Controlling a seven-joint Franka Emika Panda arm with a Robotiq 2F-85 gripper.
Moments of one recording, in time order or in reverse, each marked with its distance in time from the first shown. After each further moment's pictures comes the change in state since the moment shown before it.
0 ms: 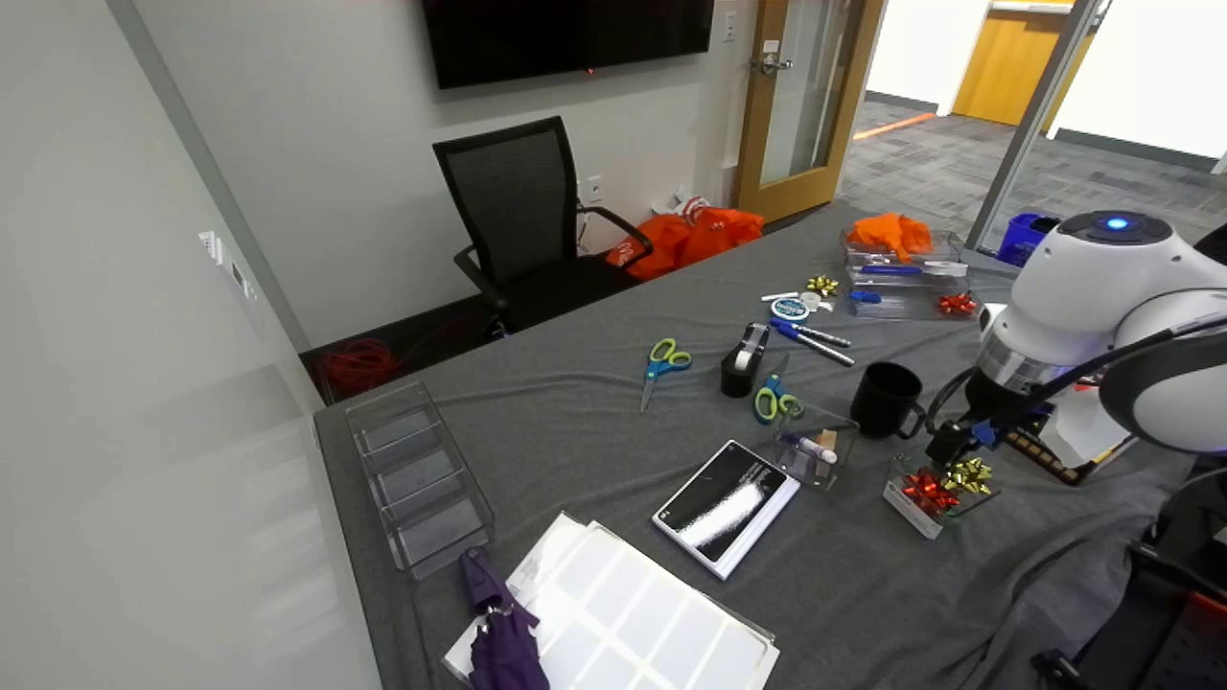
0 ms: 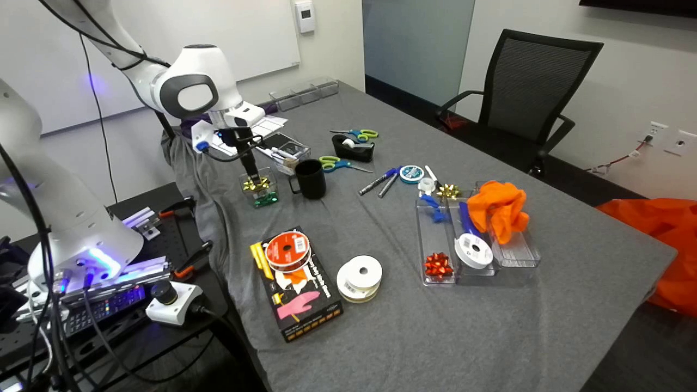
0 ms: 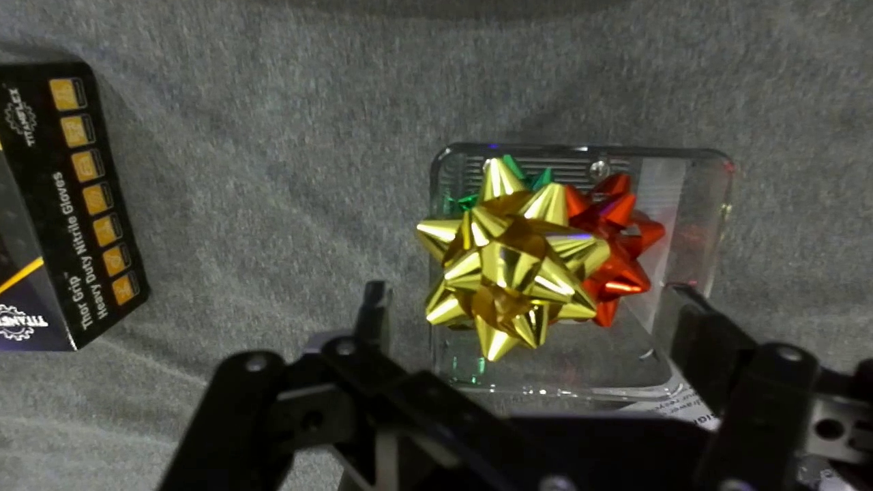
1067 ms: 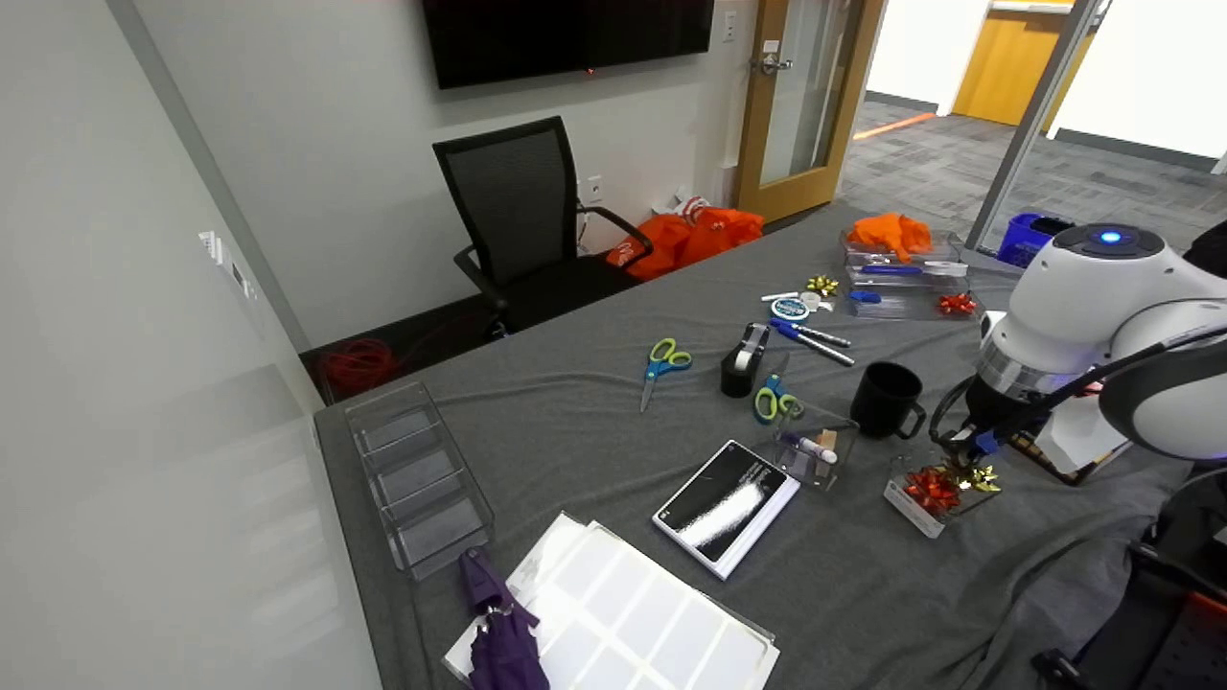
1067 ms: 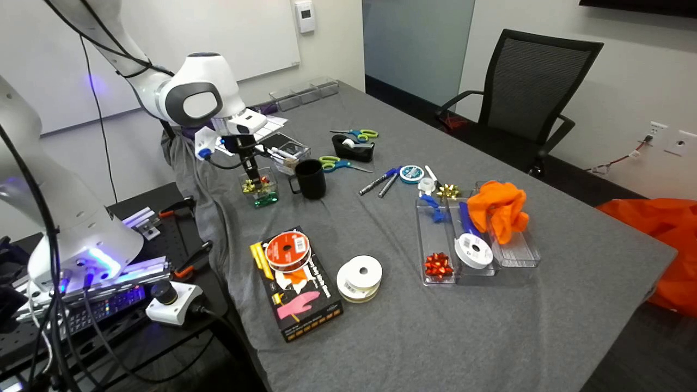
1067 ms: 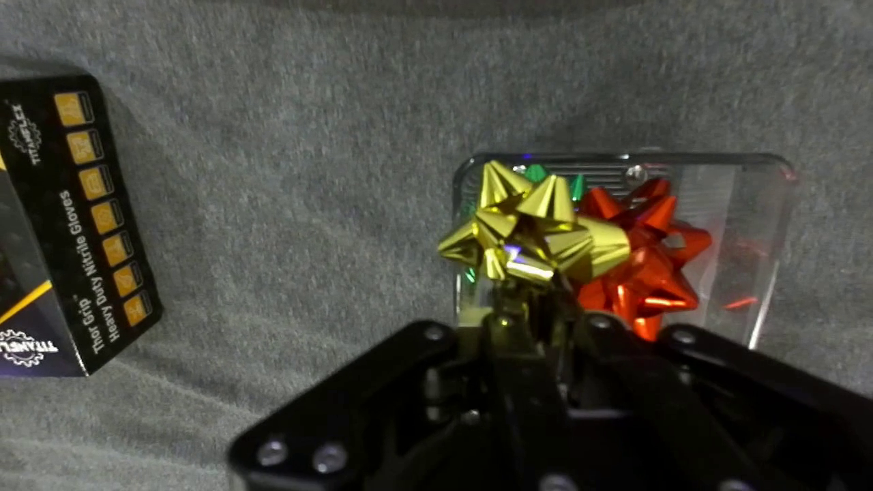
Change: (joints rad) arm 0.010 0.050 -0.047 0.006 -0.072 0.038 0.061
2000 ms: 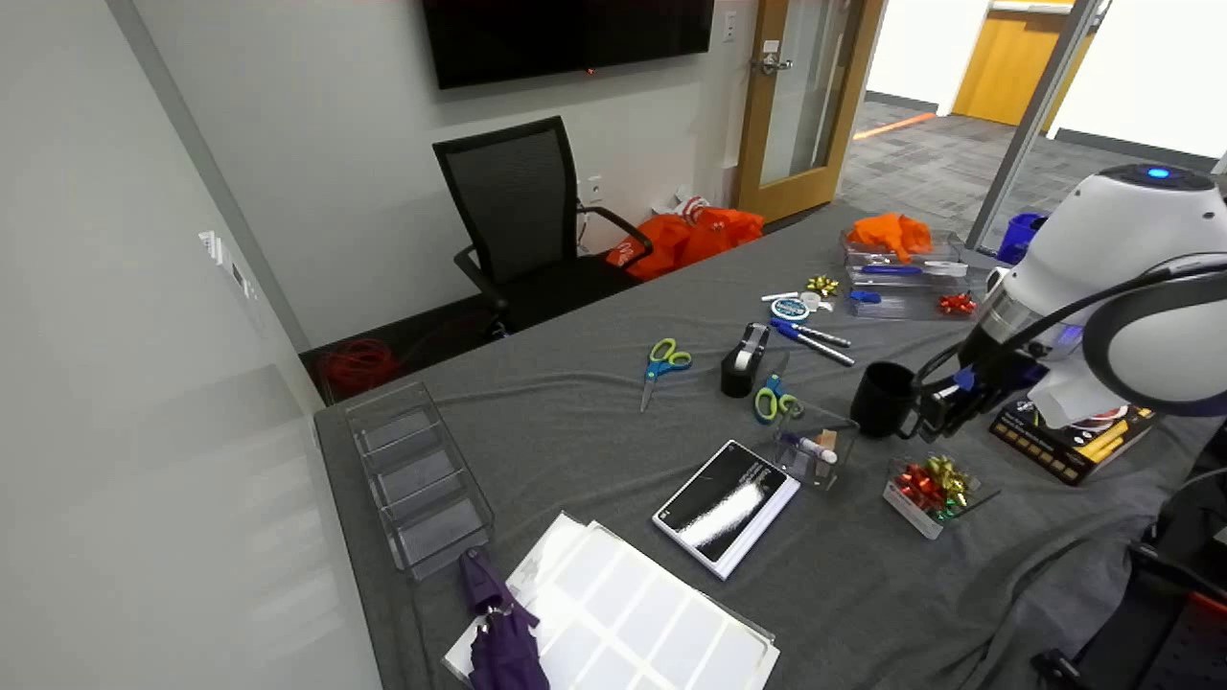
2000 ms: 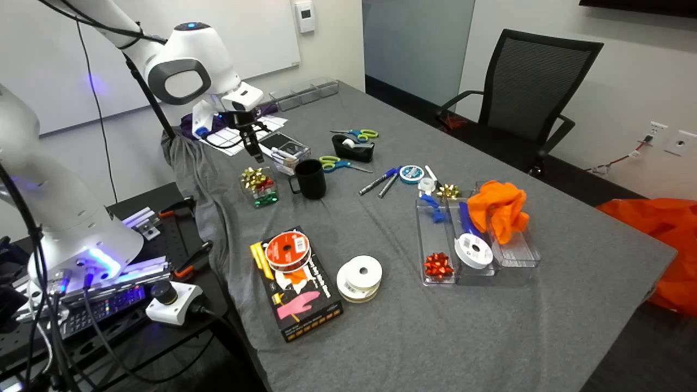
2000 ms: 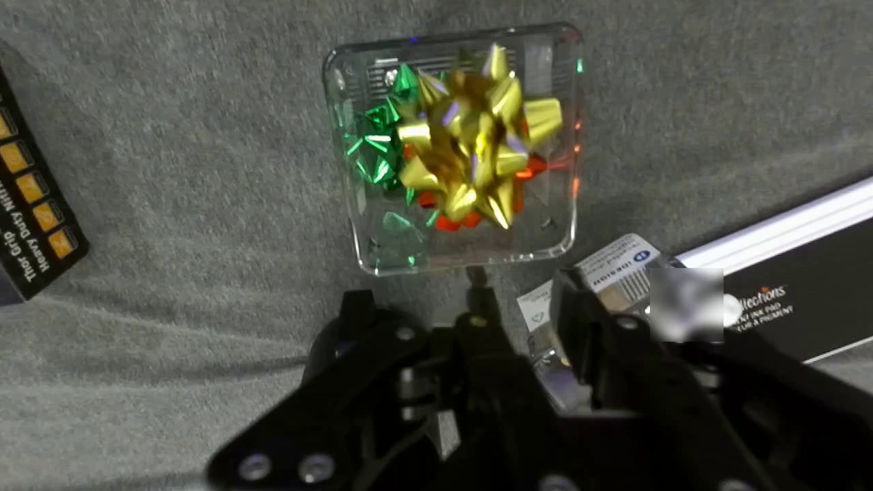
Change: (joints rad) arm 0.058 -0.152 0.036 0.003 0.389 -0.024 -0.205
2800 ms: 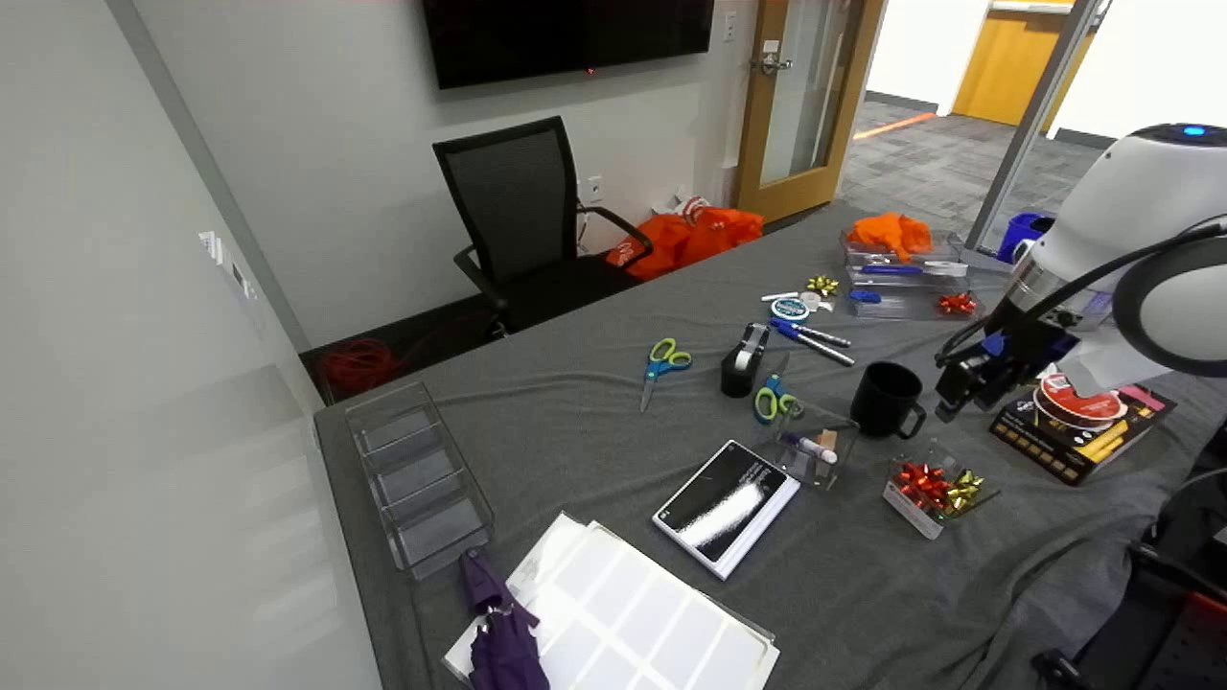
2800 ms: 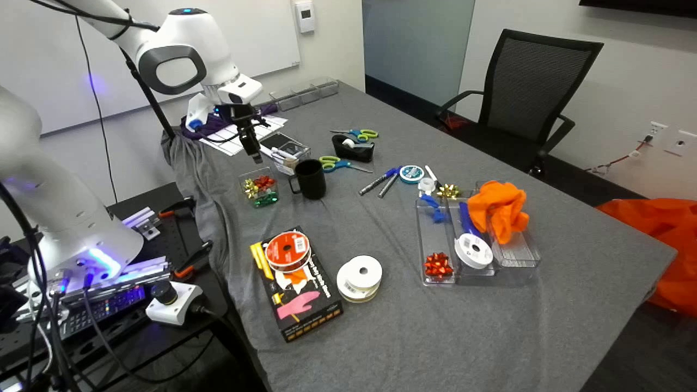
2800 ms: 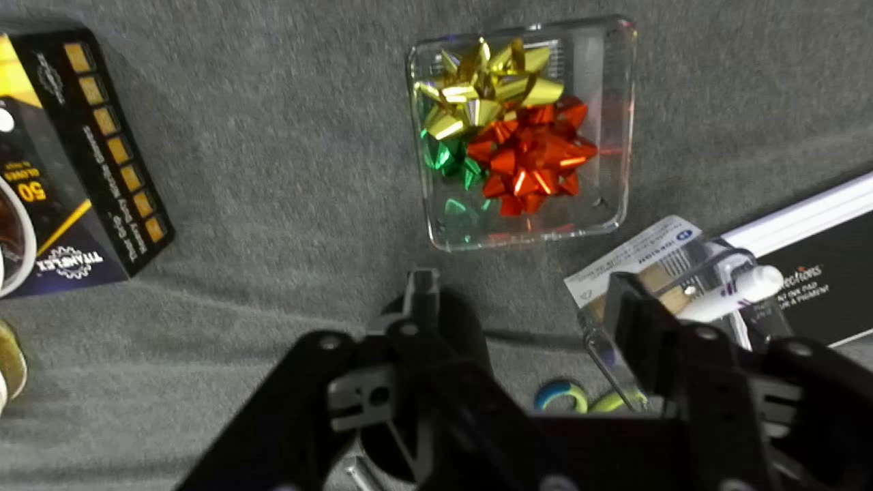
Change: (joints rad) arm -0.062 -0.097 -0.009 -0.002 -0.049 -0.123 -0.002
